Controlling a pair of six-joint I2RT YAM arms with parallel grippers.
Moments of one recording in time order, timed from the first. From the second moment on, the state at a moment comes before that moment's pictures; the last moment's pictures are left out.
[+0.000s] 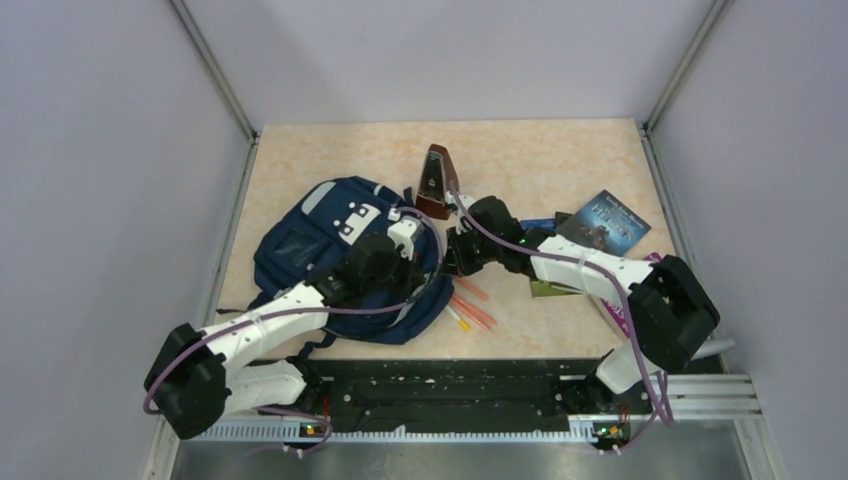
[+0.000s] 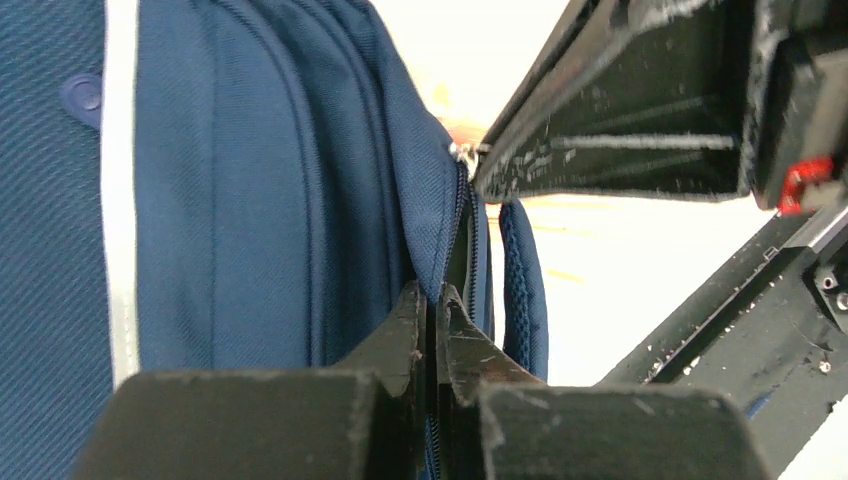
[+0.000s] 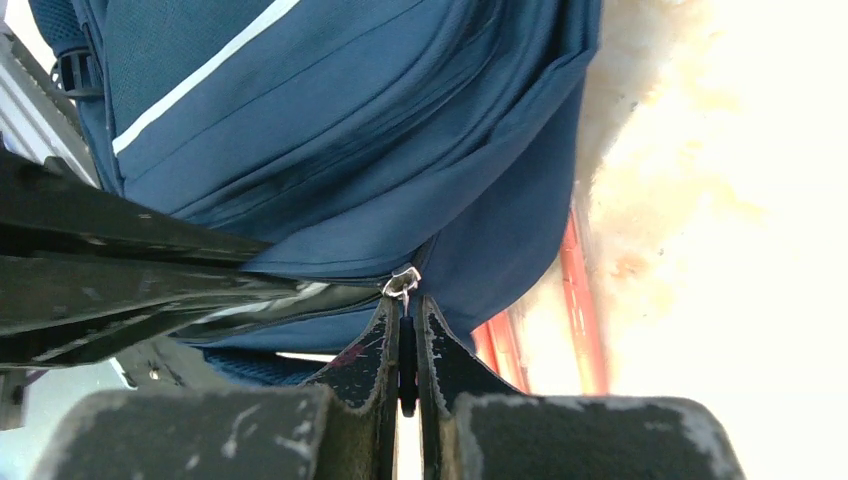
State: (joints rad) left arm -0.75 1.18 0.66 -0.11 0.08 -0.32; right arm 0.76 1.53 0.98 -0.19 -0.26 0.36
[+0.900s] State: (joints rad) left arm -0.75 0.73 1.08 -0.83 -0.35 -0.32; right arm 0.68 1.73 1.22 -0.11 -0.37 0.29
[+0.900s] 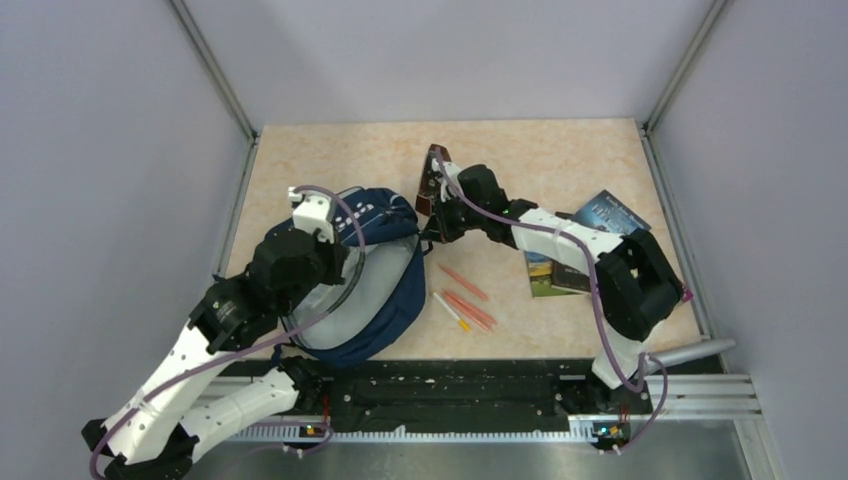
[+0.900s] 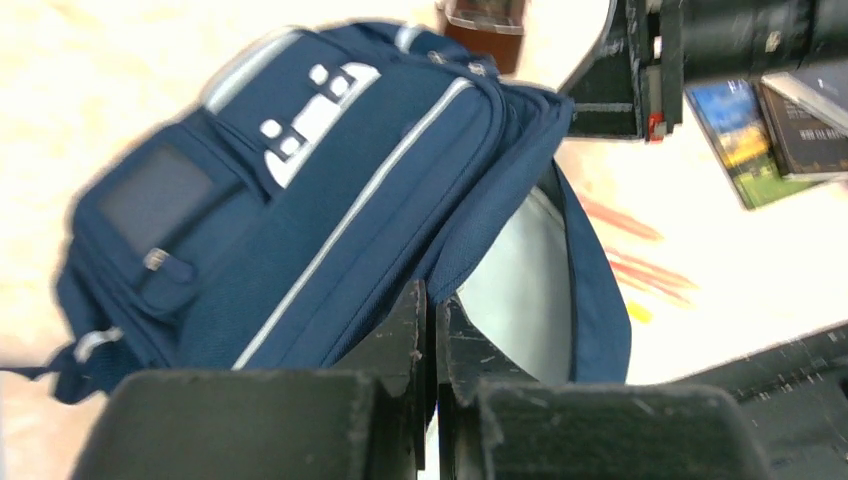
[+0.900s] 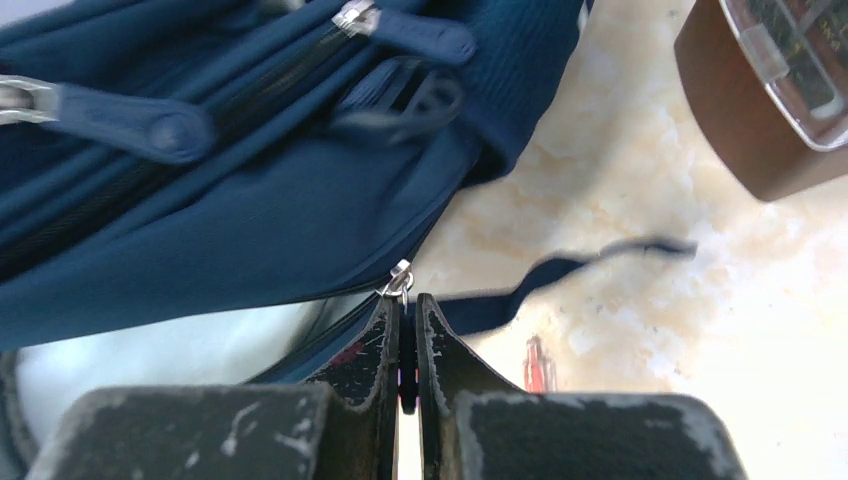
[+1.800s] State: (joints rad) left arm -0.73 0.87 1.19 -0.76 -0.49 -0.17; right arm 0.74 2.05 1.51 0.02 -0.08 0.23
